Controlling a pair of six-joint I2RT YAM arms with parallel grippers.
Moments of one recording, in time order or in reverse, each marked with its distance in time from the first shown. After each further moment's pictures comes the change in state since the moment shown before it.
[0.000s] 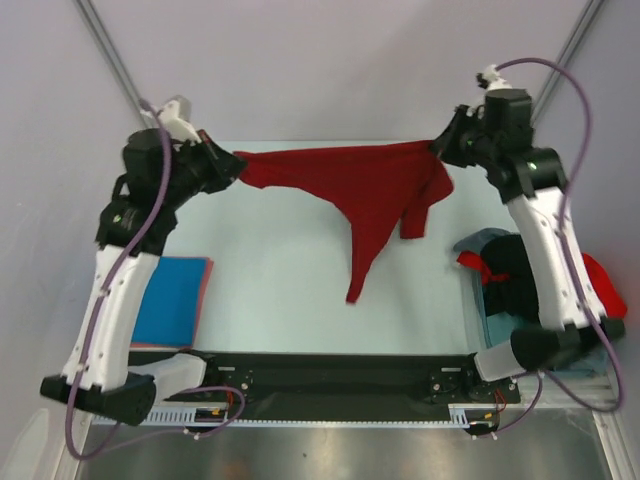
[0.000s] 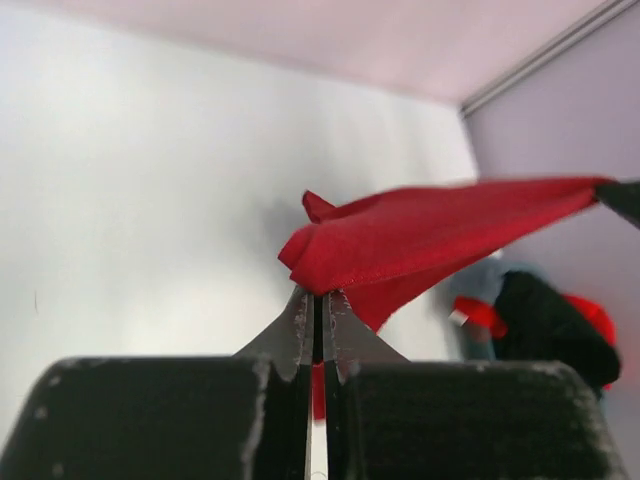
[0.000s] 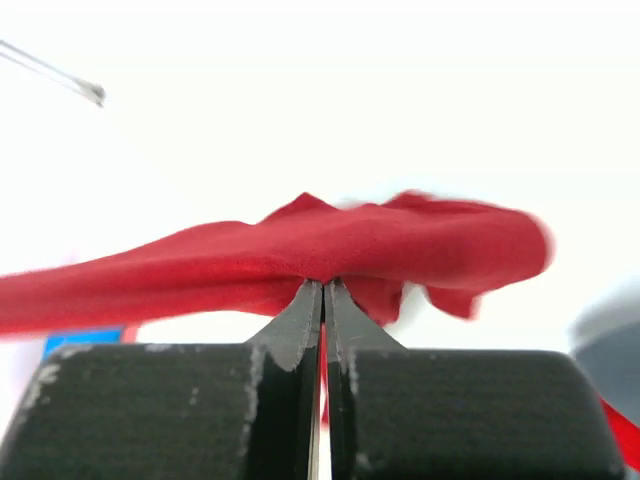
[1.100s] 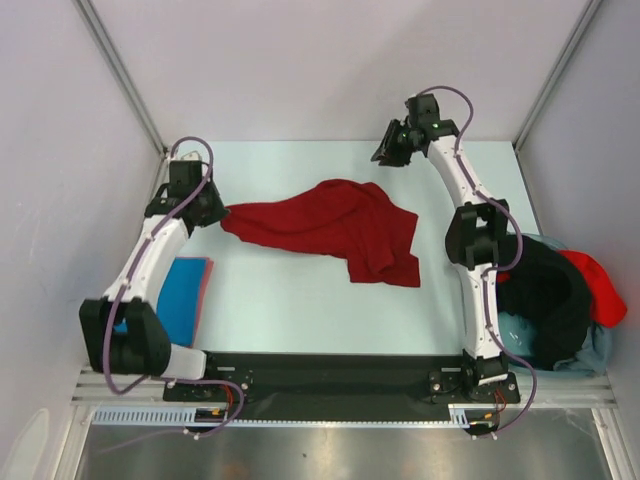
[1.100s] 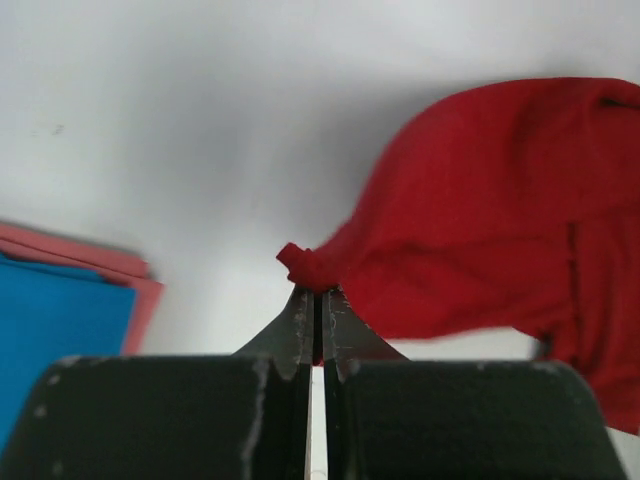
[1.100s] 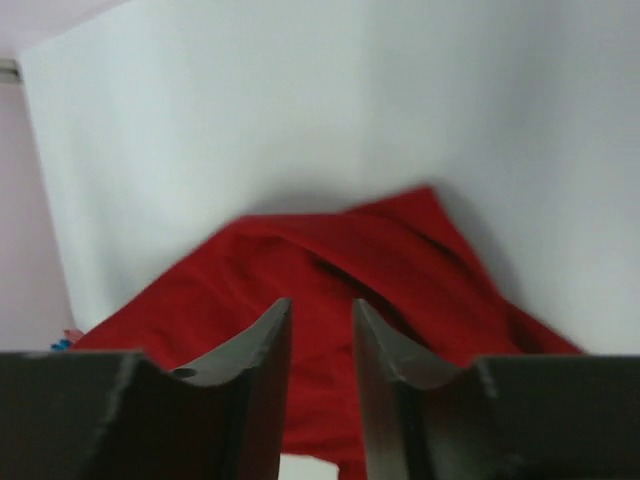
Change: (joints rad) left arm 0.173 0.141 -0.373 0.132 -0.200 0.084; right arm -0.008 0.855 0.568 0.082 -0.219 0.145
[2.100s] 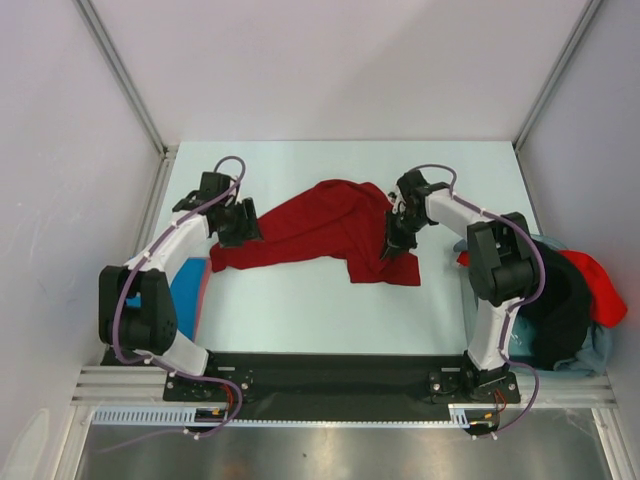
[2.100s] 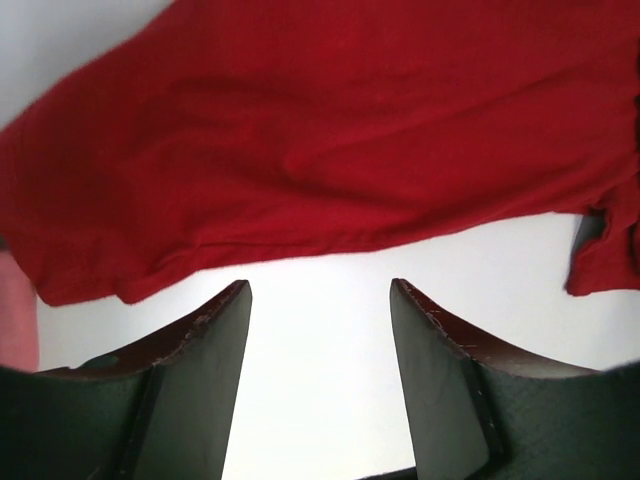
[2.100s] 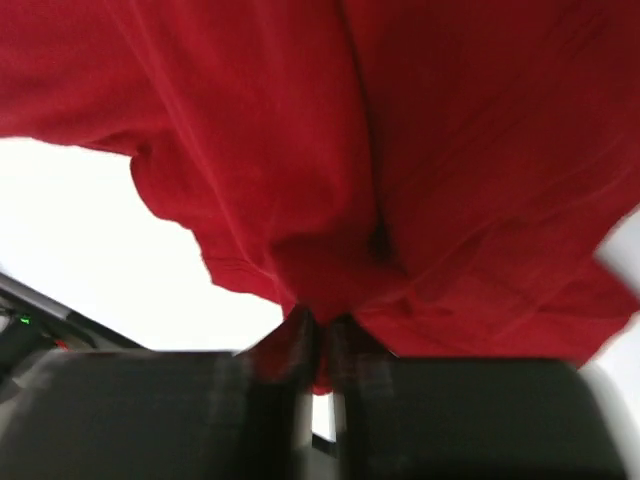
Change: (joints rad) left arm -0.063 0.181 -0.073 -0.043 0.184 0.092; right arm 0.100 -0.468 -1.054 -0.011 -0.069 -0.229
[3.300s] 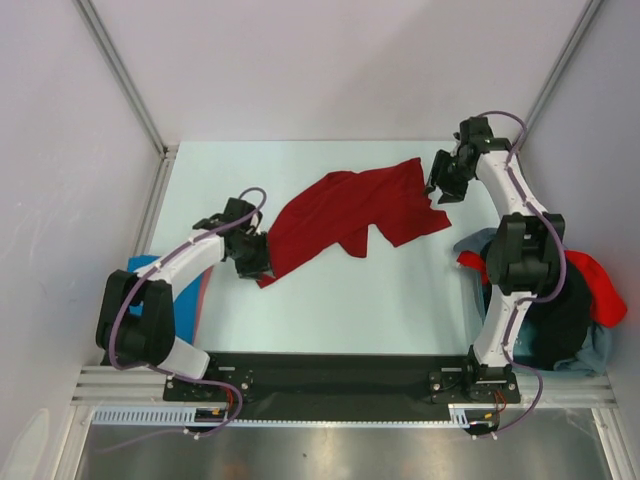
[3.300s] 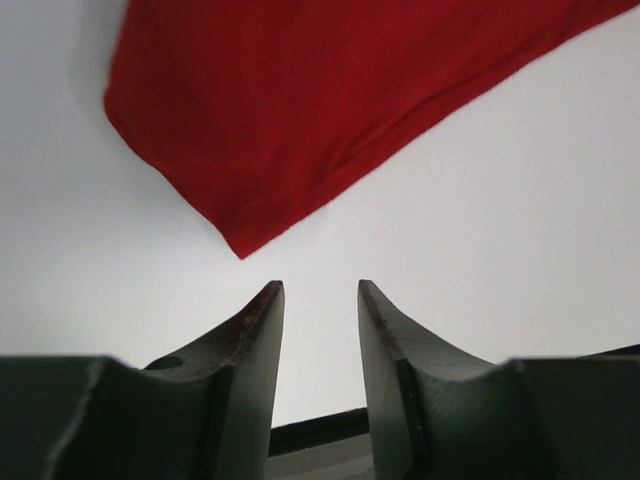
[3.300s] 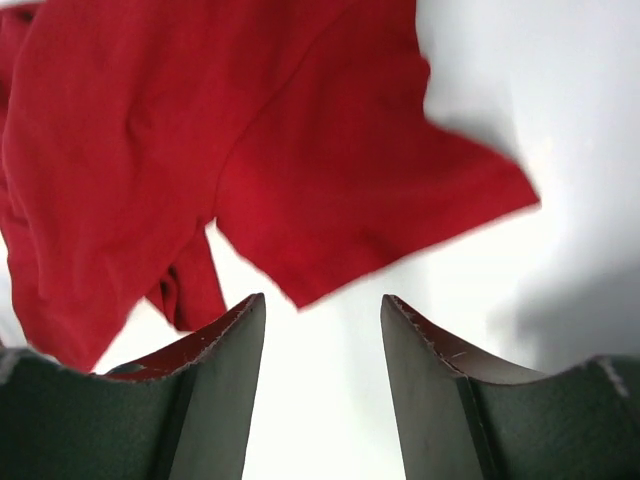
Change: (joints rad) left arm -0.132 -0.041 -0.151 -0.055 0.009 -0.093; right arm -0.294 0.087 0.472 -0.148 0.172 0.010
